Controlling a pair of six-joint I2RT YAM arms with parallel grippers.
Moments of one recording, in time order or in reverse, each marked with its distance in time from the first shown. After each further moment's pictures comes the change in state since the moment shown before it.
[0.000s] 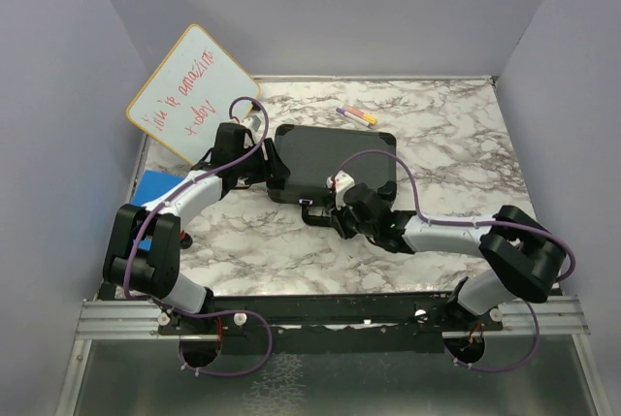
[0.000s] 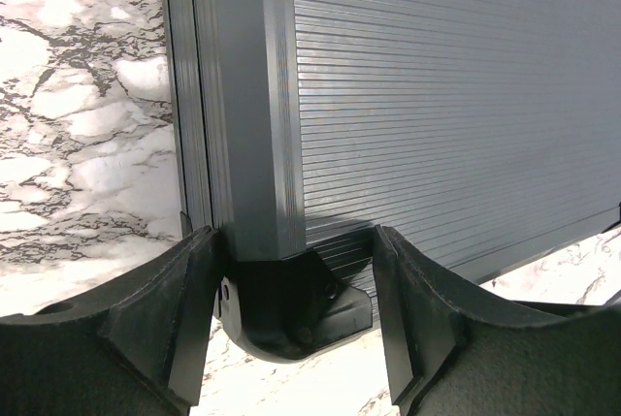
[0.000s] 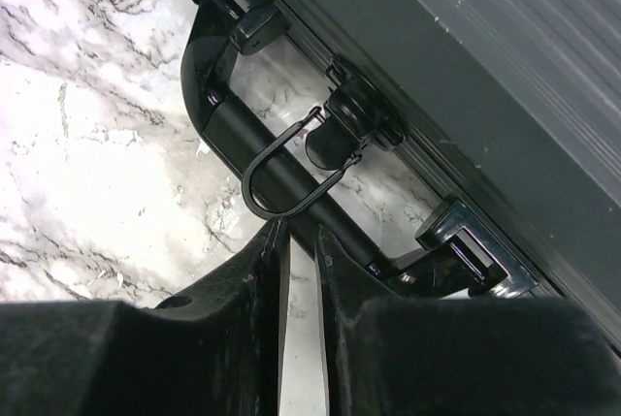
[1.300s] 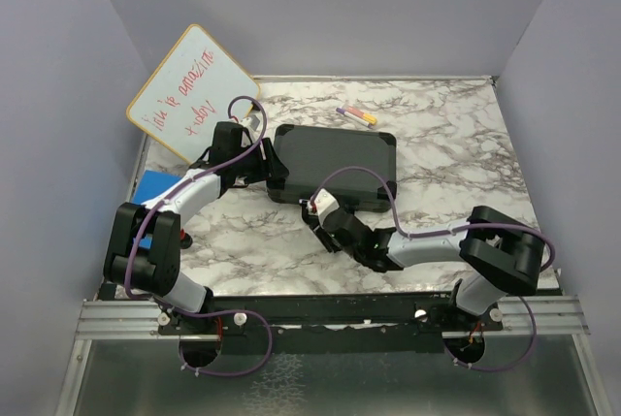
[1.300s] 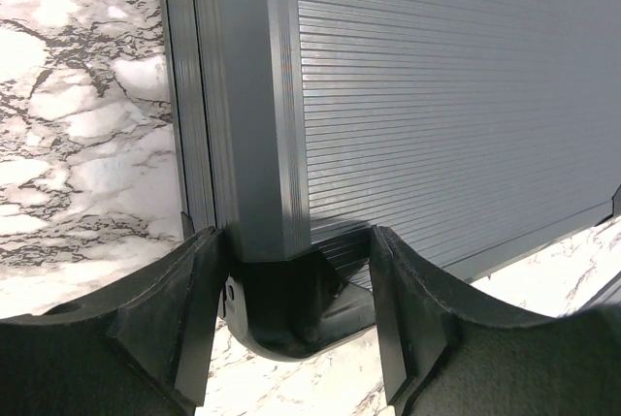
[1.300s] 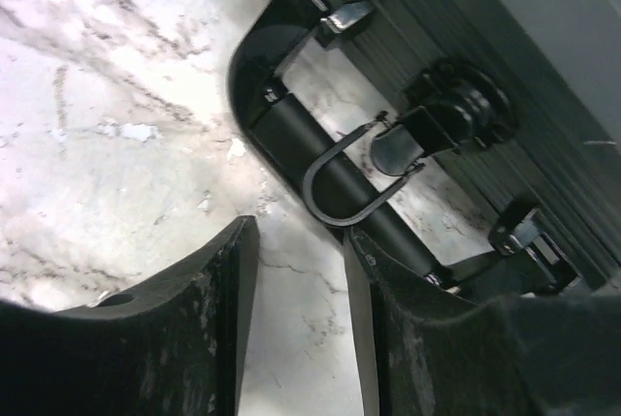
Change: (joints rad) left arm 0.023 0.017 0.006 -0.003 0.039 0.011; right arm 0.183 0.096 -0.003 0.113 0.271 -0.074
